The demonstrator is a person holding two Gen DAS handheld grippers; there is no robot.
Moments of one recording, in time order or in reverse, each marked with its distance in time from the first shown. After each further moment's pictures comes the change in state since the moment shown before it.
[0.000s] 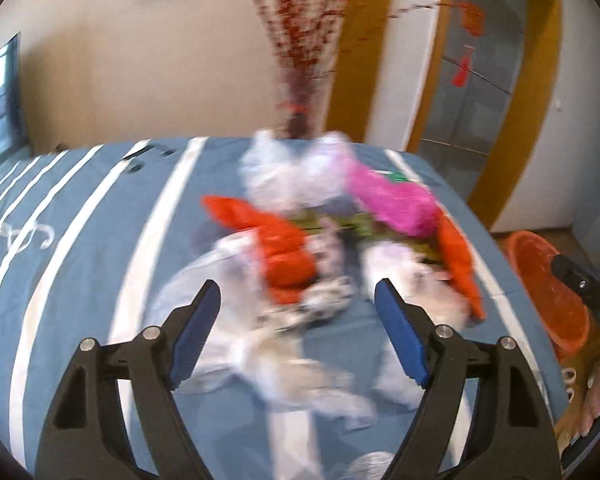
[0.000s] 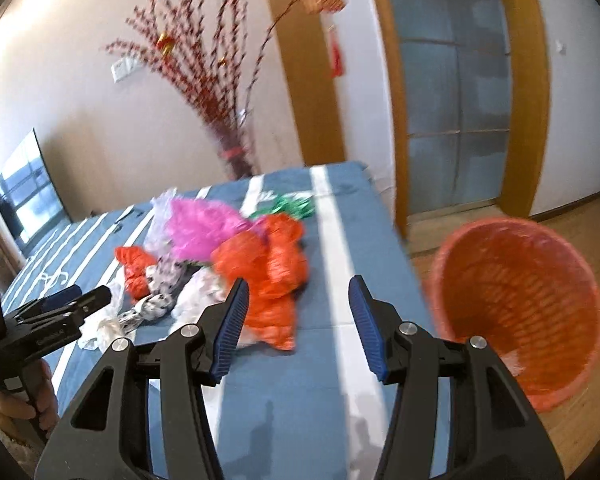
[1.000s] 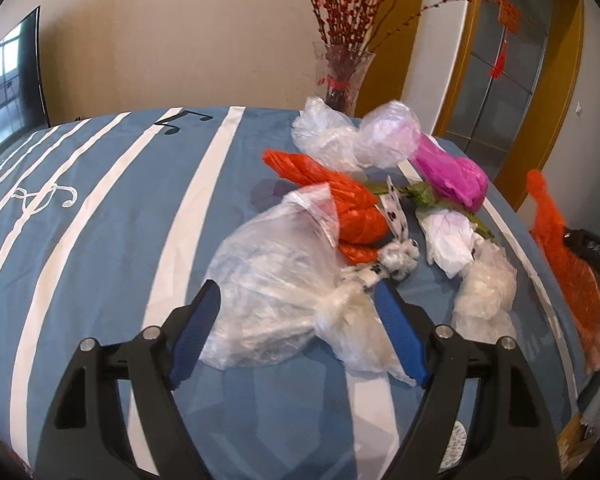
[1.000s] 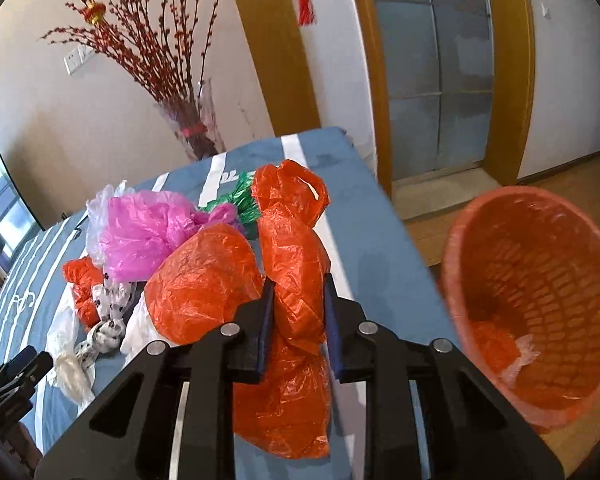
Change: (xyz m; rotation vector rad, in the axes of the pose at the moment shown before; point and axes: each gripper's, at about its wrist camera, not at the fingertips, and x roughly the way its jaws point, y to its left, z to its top) left arm 0.006 0.032 -0.026 -0.024 0.051 0.039; right arm 0.048 -0.028 0.006 0.084 0.067 -0.104
